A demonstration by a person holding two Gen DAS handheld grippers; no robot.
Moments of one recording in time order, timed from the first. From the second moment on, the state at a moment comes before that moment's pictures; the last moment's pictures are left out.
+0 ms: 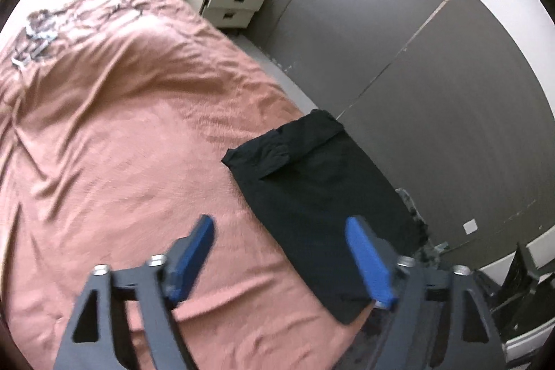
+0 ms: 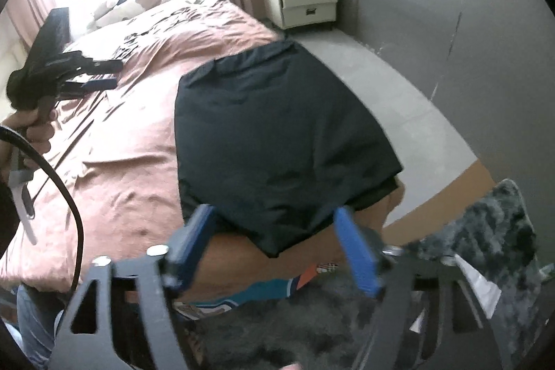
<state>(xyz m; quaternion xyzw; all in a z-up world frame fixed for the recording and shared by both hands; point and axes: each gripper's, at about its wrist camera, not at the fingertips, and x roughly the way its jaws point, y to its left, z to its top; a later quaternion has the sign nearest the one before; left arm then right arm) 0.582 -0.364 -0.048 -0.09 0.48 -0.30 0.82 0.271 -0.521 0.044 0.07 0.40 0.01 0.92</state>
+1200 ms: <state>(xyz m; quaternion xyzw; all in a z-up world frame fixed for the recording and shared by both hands) 0.369 -0.202 0.109 -0.01 0.35 -0.33 0.88 0.128 -0.377 0.132 0.04 0.32 0.00 0.95</state>
